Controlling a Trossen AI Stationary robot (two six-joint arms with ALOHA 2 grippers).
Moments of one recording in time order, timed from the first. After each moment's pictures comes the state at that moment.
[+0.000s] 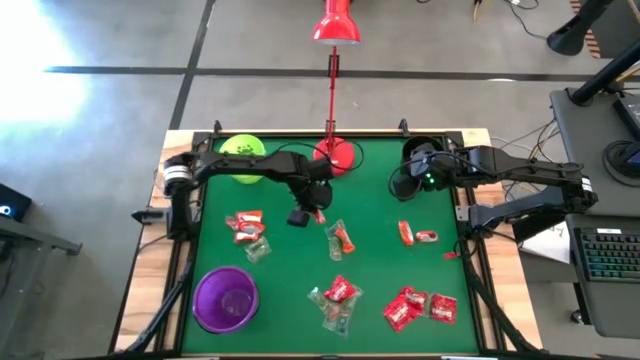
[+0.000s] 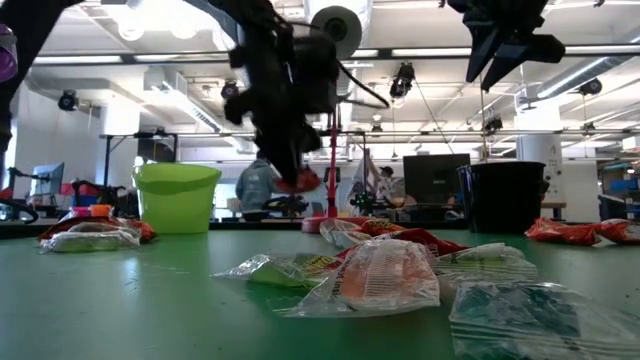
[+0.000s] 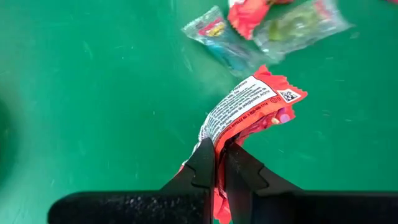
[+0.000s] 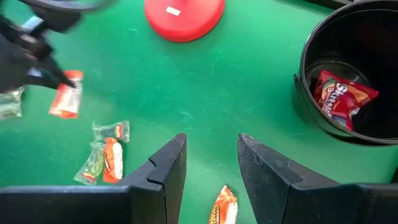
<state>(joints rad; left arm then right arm) 0.23 1.91 1.46 -0.84 0.24 0.49 -0.13 1.12 1.18 -1.12 0.27 0.91</state>
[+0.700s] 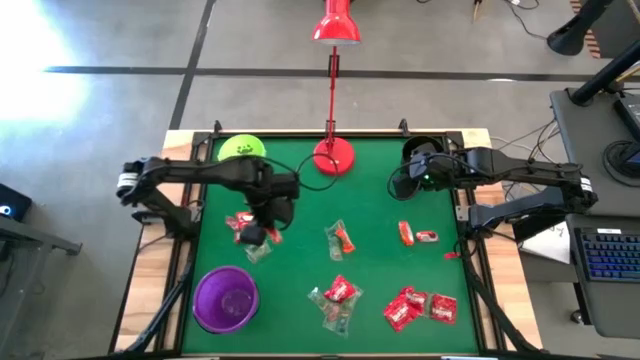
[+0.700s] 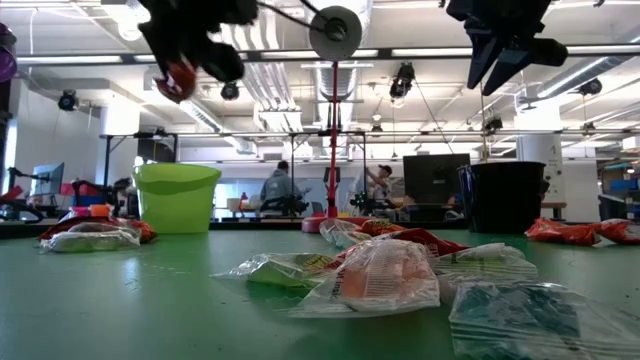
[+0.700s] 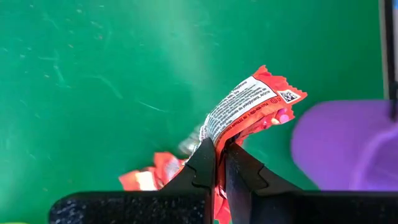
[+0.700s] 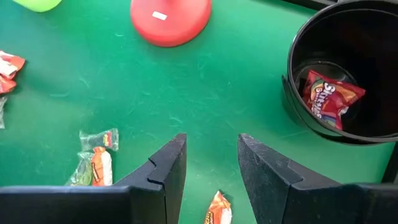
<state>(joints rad) 0.04 1.57 1.44 -1.32 0.25 0.30 -0.13 1.12 1.16 -1.12 0.32 0.94</state>
